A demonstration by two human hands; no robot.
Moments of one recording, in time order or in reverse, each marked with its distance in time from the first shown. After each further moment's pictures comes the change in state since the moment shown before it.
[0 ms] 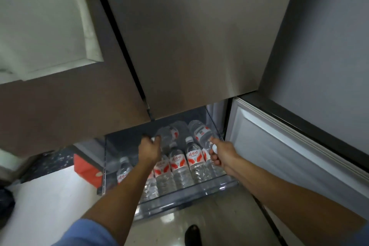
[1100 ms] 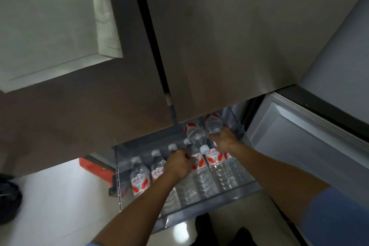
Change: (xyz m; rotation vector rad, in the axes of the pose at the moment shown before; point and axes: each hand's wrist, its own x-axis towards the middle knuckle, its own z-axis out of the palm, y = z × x) left_hand 0.013 -0.029 0.017 0.471 -0.519 0.154; right_hand 0.089 -0.004 0.065 -0.637 0.083 -0.099
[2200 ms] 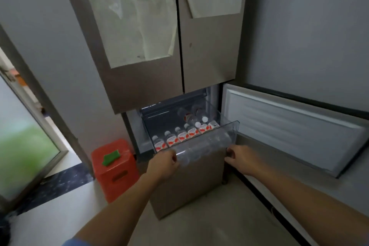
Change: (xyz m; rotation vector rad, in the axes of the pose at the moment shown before) left_hand -0.329 -0.110 -0.028 0.402 0.305 0.444; right_hand -0.406 0.129 0.021 -0.644 0.328 -0.341
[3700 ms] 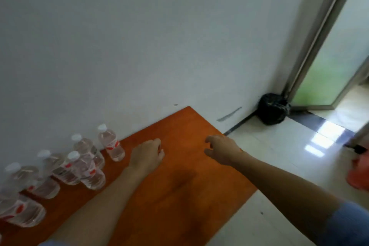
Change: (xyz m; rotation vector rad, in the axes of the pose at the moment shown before) left_hand -1.228 -0.266 -0.049 0.257 0.458 -1.402; right_hand -0.894 -0.650 0.358 -0.268 -0.439 -1.615
